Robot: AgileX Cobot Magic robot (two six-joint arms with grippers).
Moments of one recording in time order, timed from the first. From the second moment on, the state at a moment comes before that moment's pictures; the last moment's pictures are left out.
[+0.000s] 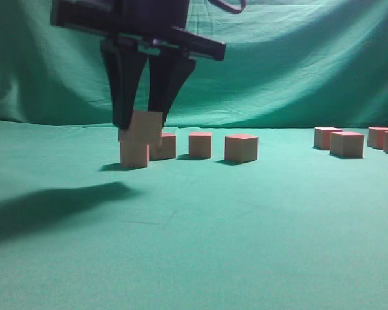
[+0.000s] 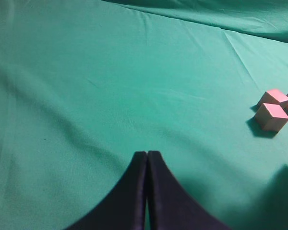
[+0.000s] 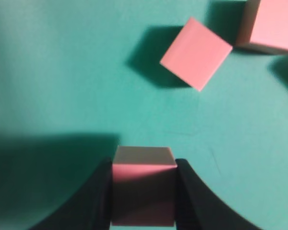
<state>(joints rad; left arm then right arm) -0.01 -0.01 0.02 -0.13 0.36 -0.08 0.79 2.08 -1.72 0.07 1.10 0.07</state>
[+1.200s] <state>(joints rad) -0.01 -0.01 0.02 -0.13 0.36 -0.08 0.79 2.20 -1.77 -0.04 1.05 0.11</state>
